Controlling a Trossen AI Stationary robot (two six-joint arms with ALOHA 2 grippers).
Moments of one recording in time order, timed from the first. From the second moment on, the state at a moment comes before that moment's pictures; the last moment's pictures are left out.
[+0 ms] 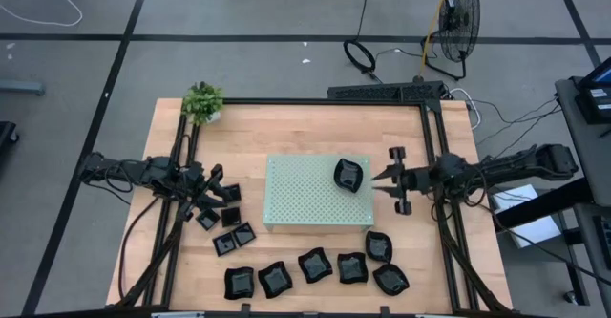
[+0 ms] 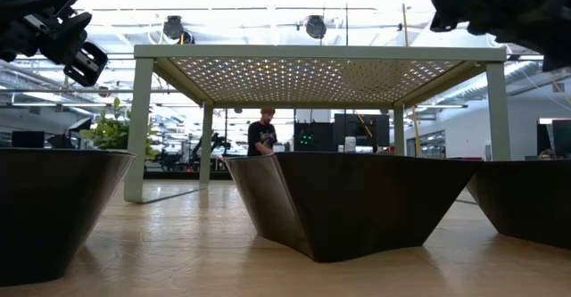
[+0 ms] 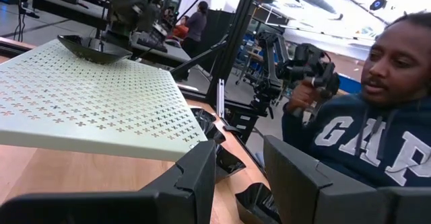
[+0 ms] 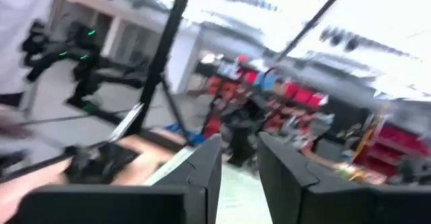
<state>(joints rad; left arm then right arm) -0.19 0.01 0.02 0.06 0.21 -0.37 0.01 0.81 0.09 1.02 -0.20 -0.33</state>
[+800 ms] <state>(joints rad) -0.19 0.01 0.02 0.06 0.21 -0.37 -0.18 0.79 0.29 0.95 0.34 -0.29</state>
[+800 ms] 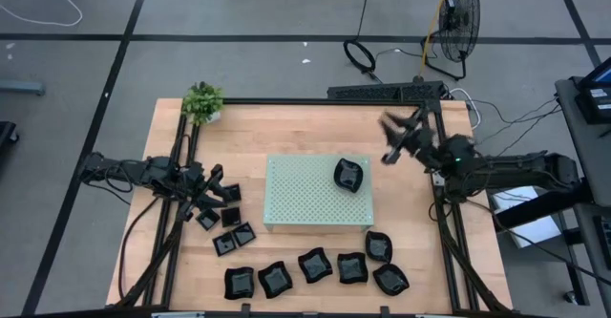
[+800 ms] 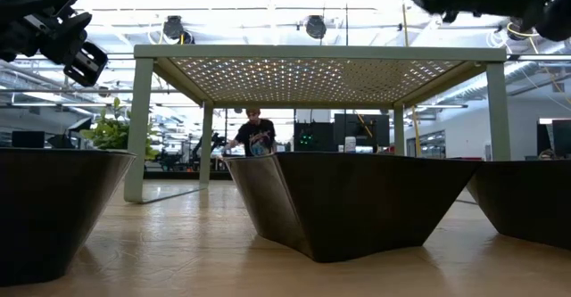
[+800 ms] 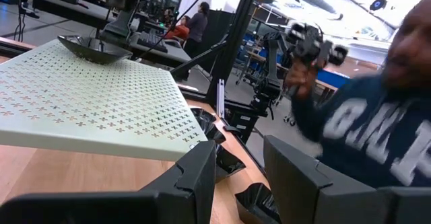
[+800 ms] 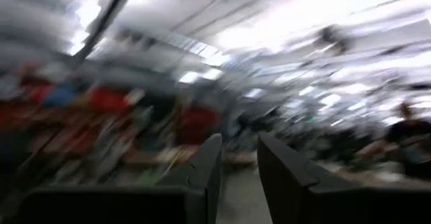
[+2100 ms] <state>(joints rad) -0.19 0.01 0.02 0.06 0.21 -0.37 0.94 1.07 0.65 -0.25 0.47 1.10</state>
